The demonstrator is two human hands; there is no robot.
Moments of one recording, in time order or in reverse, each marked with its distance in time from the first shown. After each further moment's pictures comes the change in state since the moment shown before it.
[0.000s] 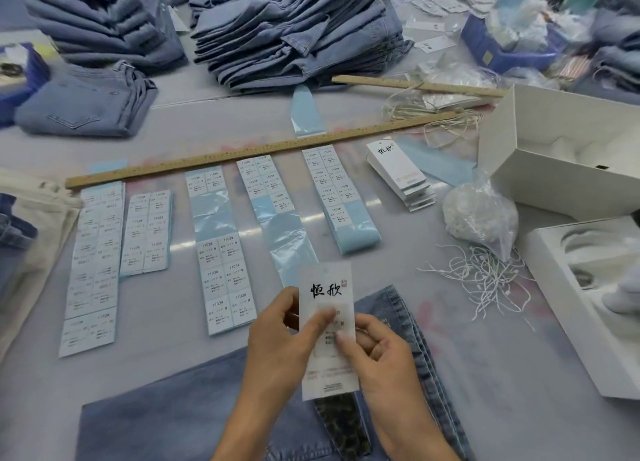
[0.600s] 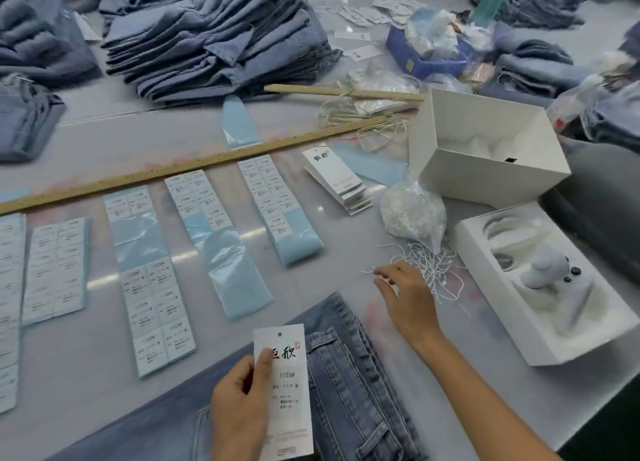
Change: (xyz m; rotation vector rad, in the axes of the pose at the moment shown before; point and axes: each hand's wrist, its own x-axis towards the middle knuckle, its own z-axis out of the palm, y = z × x) left_hand -0.022 -0.055 0.043 -0.141 0.069 -0.258; right_hand 0.109 -0.012 -0.162 -1.120 0.395 -0.491
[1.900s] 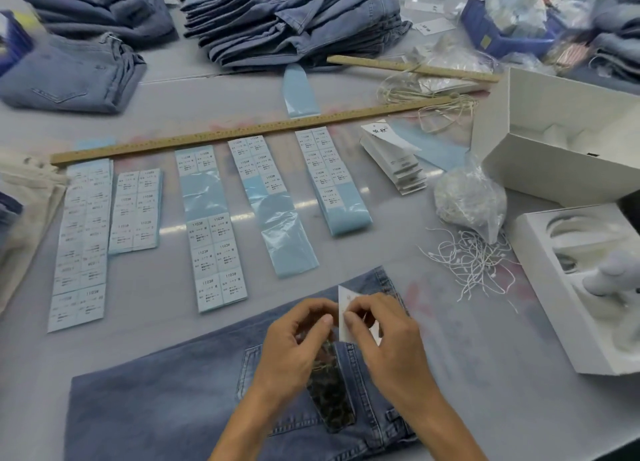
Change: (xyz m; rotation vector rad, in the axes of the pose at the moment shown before) left_hand -0.007 0.015 -0.016 -0.084 -0.332 0.277; right_hand -0.102 -0.120 -0.001 0.253 -0.178 -0.214
